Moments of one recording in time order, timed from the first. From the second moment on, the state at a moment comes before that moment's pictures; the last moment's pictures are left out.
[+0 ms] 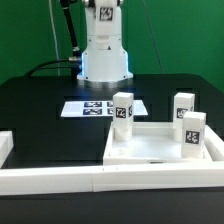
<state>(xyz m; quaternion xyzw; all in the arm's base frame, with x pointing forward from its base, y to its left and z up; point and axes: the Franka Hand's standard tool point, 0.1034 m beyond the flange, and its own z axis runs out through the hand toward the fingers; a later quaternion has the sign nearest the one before) 0.540 -0.025 0.251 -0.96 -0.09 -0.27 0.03</state>
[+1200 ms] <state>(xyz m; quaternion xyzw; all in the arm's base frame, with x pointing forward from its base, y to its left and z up) 0.553 0.025 0.244 -0.96 -0.06 -0.25 0.07</state>
